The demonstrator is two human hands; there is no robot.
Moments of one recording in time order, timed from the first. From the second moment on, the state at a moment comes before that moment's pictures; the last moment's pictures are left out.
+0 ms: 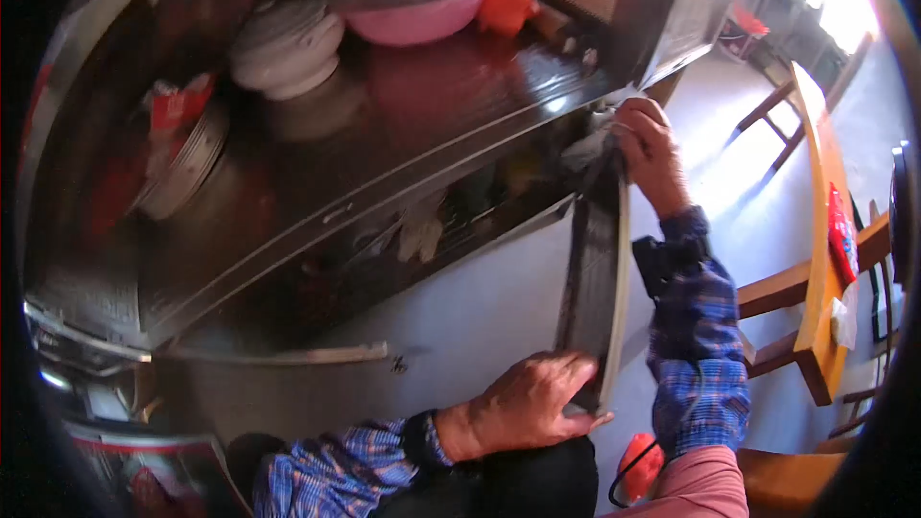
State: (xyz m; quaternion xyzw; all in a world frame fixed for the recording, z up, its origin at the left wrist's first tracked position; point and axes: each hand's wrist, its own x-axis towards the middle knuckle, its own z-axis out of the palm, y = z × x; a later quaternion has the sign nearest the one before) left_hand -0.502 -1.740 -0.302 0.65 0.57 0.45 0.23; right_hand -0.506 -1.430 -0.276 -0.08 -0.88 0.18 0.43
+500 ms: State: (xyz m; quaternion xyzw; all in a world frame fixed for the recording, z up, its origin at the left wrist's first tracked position) left_hand -0.517 -1.753 -0.277 0.73 0.53 0.37 0.23; right_hand -0.302 -1.616 -0.217 -0.21 -0.93 0.23 0.19
